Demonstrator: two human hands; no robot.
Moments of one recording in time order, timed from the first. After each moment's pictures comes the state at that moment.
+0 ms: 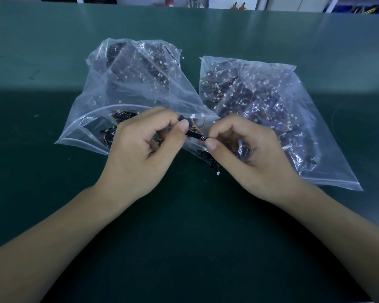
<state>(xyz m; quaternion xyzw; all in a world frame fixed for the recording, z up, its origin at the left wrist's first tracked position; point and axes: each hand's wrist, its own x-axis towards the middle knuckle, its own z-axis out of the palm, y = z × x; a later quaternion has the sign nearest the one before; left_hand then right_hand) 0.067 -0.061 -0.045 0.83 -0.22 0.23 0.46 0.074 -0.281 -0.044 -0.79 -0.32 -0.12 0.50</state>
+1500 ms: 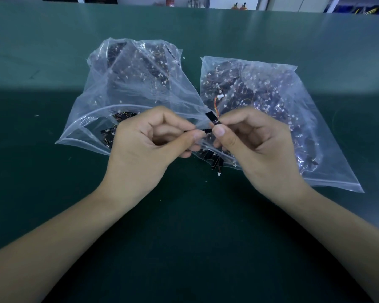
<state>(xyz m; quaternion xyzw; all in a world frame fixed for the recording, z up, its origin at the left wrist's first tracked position) 0.060 -0.075 -0.042 0.70 -0.14 0.12 0.69 0.075 -0.276 -0.042 -0.72 -0.26 -0.13 0.63</state>
